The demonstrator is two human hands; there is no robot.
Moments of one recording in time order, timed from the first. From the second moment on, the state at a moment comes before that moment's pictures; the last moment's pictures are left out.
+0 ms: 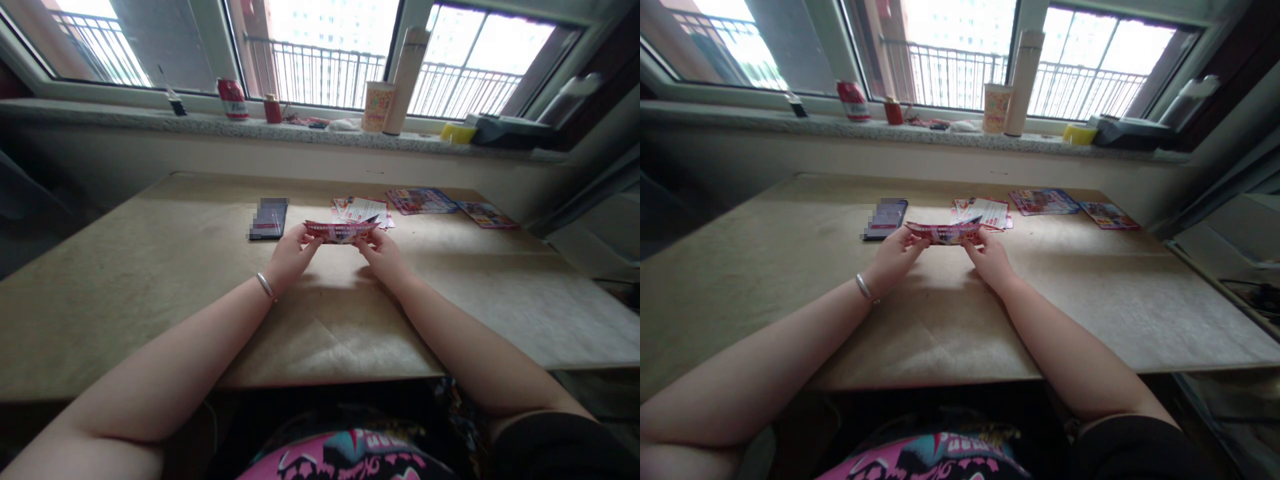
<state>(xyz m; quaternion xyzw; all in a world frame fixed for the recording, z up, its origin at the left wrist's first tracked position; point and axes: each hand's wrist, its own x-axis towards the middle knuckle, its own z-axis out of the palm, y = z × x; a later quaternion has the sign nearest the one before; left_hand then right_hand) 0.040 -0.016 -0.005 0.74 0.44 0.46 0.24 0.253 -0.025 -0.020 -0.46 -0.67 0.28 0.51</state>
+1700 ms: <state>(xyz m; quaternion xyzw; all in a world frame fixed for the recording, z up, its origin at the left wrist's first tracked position) 0.050 -0.021 -0.012 0.72 0.34 0.39 0.47 0.241 -0.038 -0.015 -0.43 -0.75 0.29 0.40</state>
